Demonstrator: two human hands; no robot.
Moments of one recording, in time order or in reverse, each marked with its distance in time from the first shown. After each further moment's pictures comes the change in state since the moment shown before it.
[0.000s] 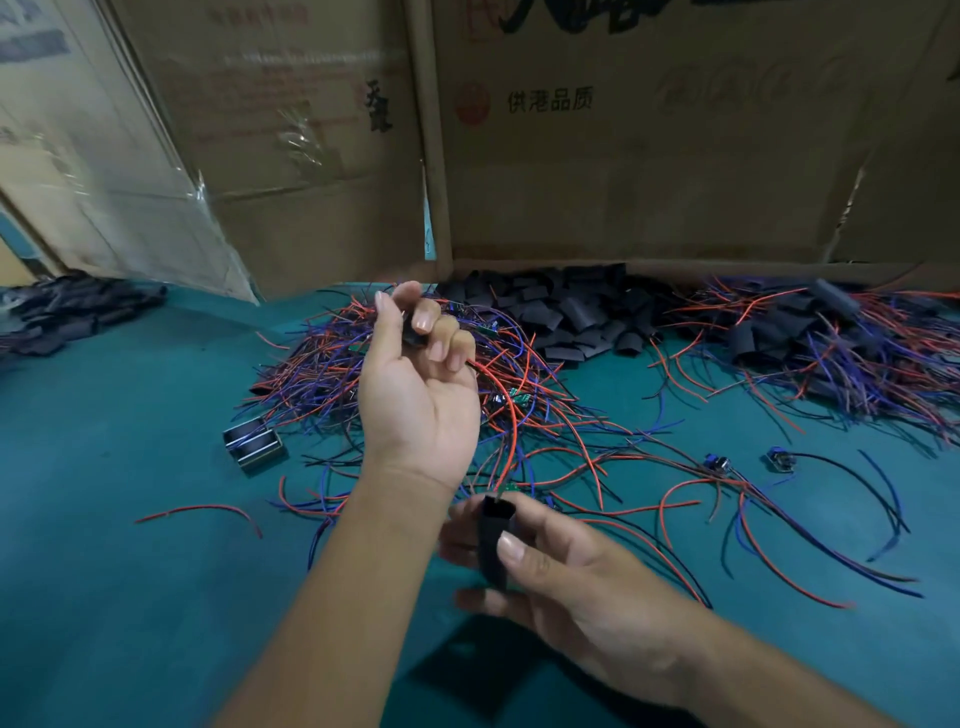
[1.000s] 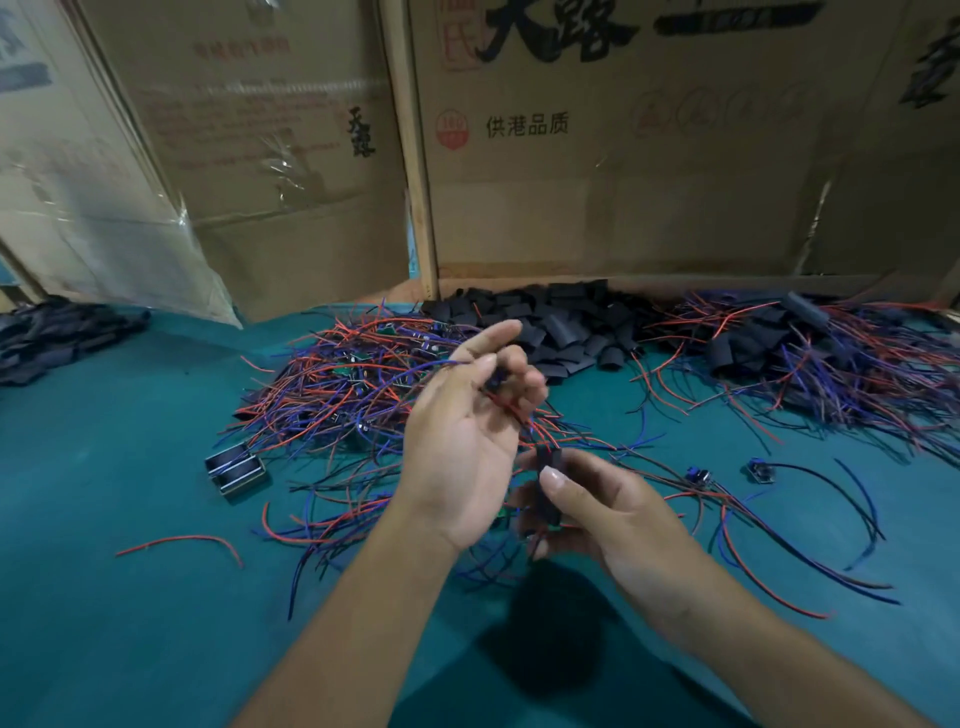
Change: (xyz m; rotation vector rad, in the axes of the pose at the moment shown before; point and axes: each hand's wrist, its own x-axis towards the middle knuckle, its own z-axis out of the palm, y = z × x) left_hand -0.020 -0.028 -0.003 0.328 -0.223 -0.219; right_hand 0.005 -0.036 -0.035 -0.328 0.348 -0.202
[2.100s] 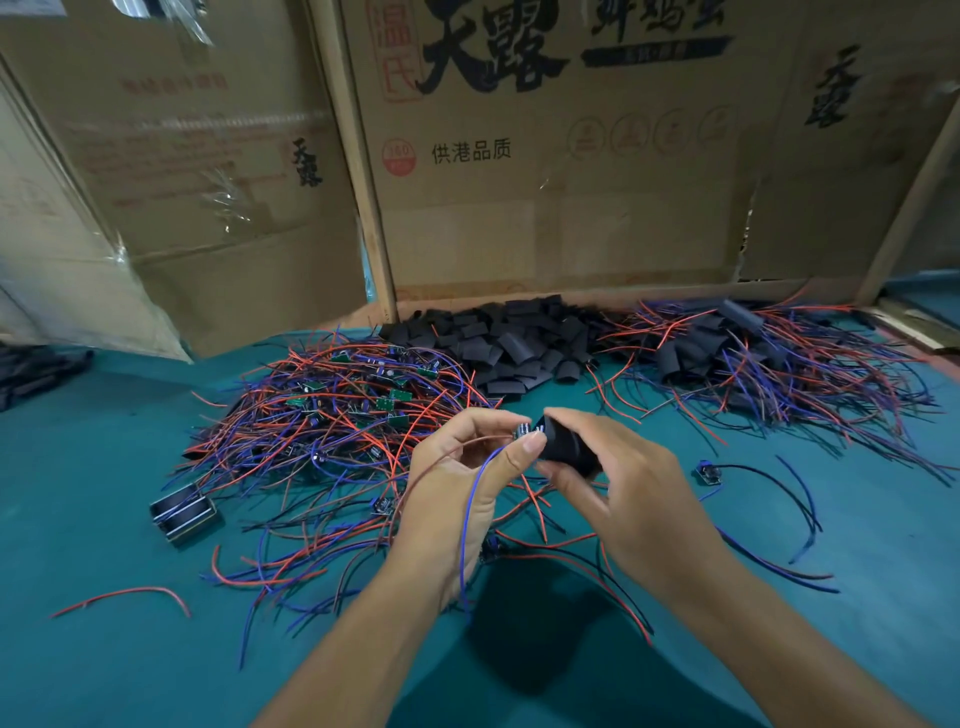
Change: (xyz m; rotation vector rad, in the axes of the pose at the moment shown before) left_hand -0.004 -0.046 -0.016 0.538 0.006 0.063; right_hand -0.002 -0.030 -0.041 -1.114 0.306 -0.565
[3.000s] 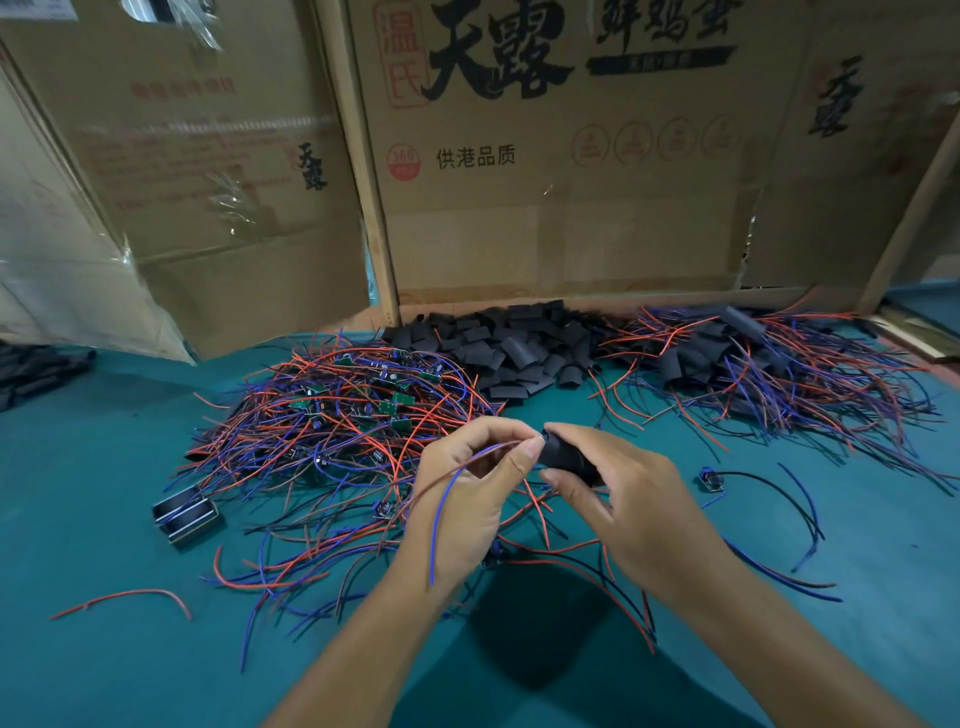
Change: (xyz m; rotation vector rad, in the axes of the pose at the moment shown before) left_hand 0.001 -0.002 -0.005 0.197 -0.057 0.111; right_hand 0.002 0.004 -0.001 0.012 -0.070 -0.008
